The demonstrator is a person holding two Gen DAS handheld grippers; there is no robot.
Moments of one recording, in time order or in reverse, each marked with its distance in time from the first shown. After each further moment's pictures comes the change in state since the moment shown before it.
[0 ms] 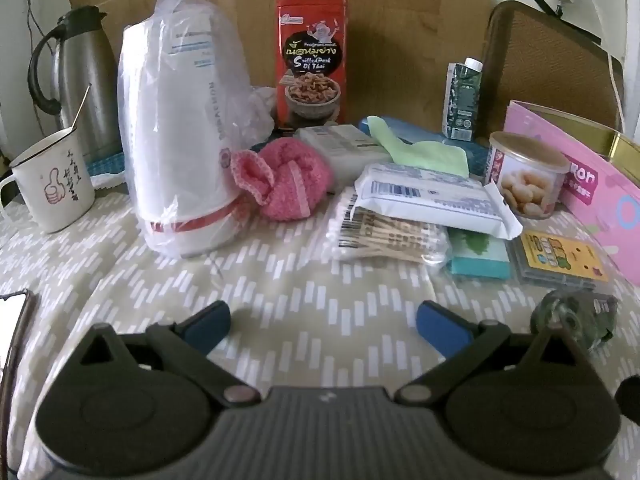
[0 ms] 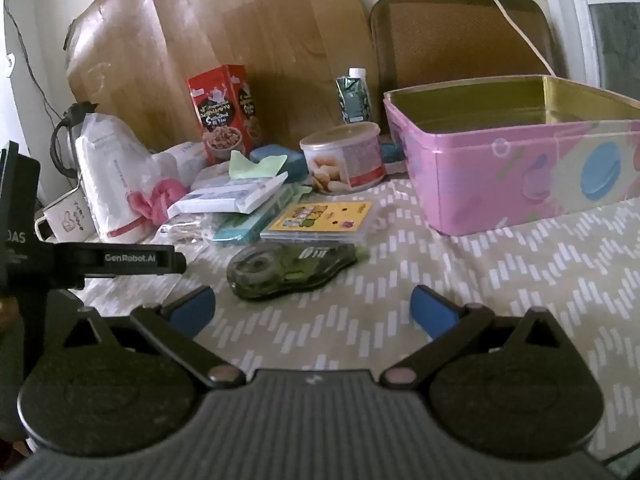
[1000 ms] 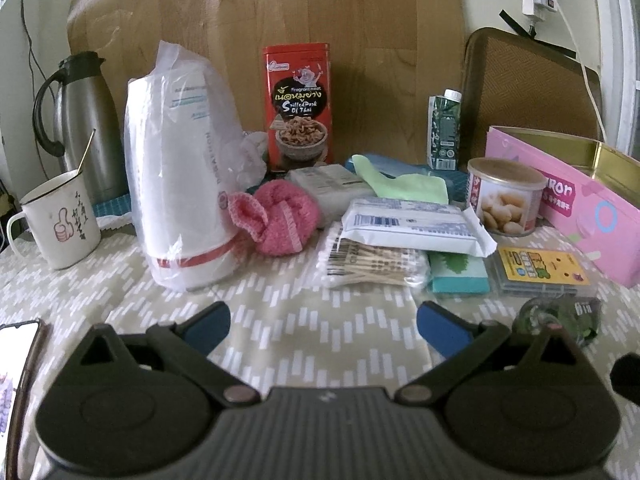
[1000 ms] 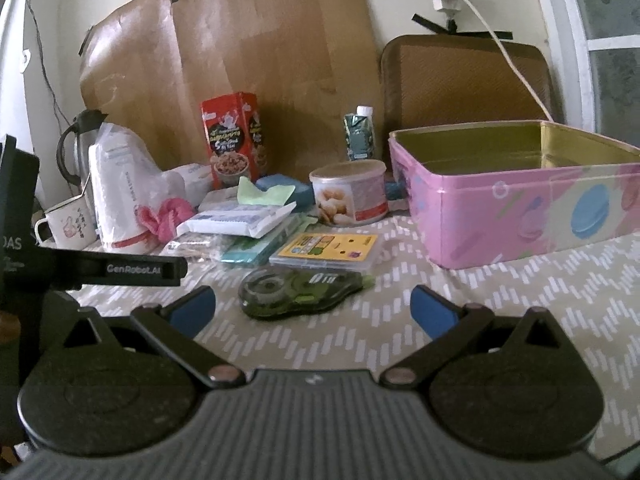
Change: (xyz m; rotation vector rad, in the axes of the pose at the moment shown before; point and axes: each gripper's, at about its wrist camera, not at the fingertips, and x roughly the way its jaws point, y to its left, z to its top) left arm -0.020 -0.008 -0.007 0.051 -0.131 0.001; right arm -0.002 0.013 -0.005 -0.045 -0.120 -0.027
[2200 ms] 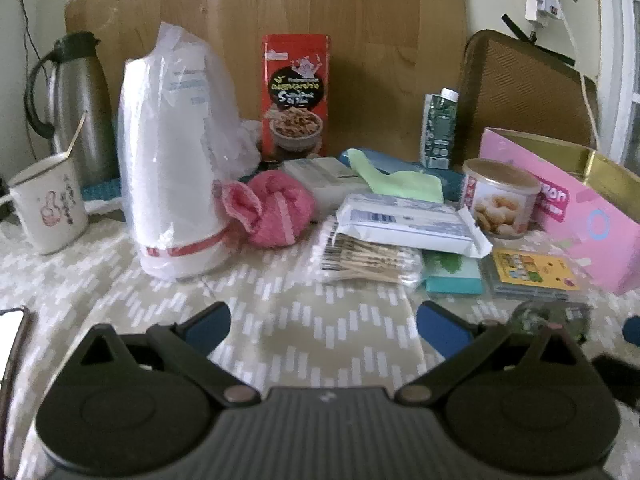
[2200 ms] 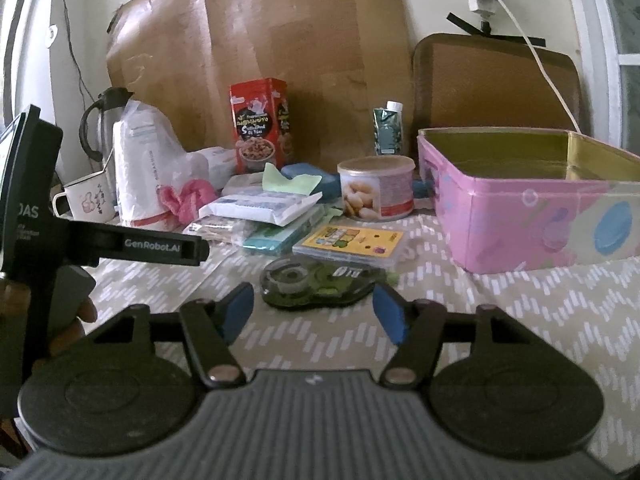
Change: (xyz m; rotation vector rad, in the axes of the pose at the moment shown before) left arm 0.003 0.004 -0.001 -0.049 0.025 -0.058; right arm 0.003 0.006 0.004 -0.087 0.039 0.064
